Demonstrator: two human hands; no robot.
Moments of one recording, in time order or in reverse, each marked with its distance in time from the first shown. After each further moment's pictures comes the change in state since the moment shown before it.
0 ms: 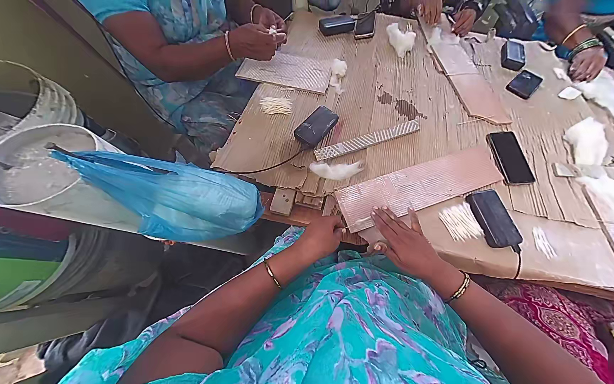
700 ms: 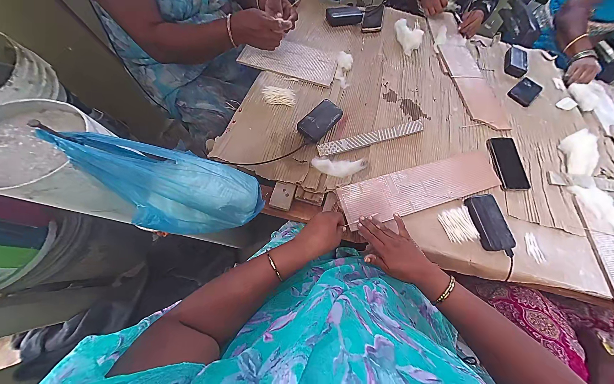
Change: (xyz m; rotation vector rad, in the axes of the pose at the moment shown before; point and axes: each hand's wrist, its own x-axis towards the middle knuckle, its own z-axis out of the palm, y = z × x) left_hand 0.010 -0.008 0.004 0.076 0.013 0.085; right_hand 0.003 -0.013 0.008 -0.035 -0.154 -0.121
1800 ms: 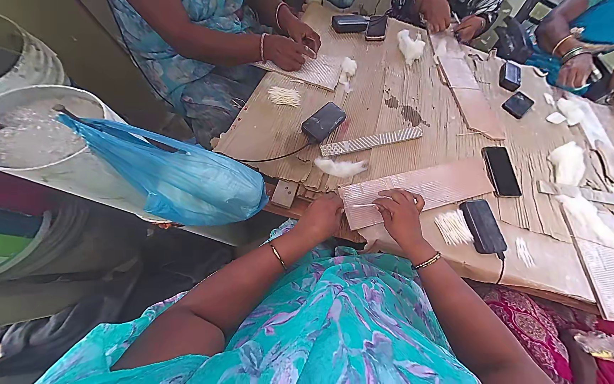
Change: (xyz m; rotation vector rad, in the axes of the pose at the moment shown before) left_hand 0.005 -0.008 -0.007 0.067 0.310 0.176; right_hand 0.048 0.035 -0.011 0.049 0.563 0.261
